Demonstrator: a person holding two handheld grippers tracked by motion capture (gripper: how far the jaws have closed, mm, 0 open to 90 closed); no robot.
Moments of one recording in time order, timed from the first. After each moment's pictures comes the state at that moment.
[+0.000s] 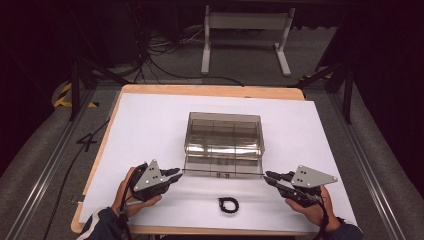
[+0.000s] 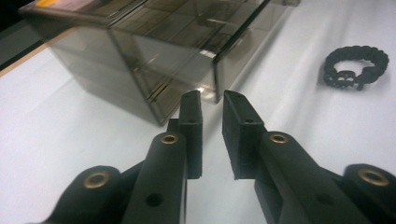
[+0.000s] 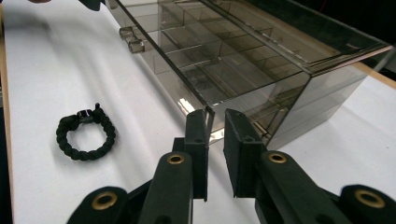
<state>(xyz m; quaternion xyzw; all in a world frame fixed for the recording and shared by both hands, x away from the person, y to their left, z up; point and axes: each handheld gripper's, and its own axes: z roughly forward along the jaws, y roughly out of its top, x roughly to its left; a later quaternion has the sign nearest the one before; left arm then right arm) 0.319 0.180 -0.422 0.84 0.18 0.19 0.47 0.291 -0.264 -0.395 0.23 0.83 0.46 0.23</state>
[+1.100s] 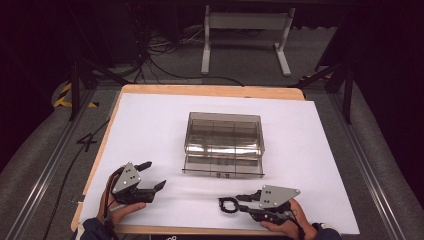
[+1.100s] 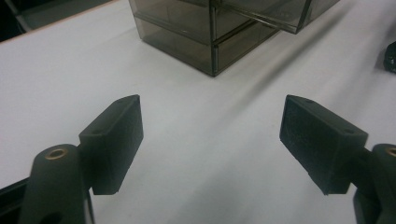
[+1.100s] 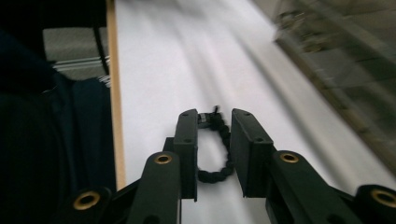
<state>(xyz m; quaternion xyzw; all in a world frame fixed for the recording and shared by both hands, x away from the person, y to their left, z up) 0.316 0.222 -0.449 0.80 0.28 0.21 0.48 0.269 -0.193 -0.425 0.12 0.87 0.46 0.12</state>
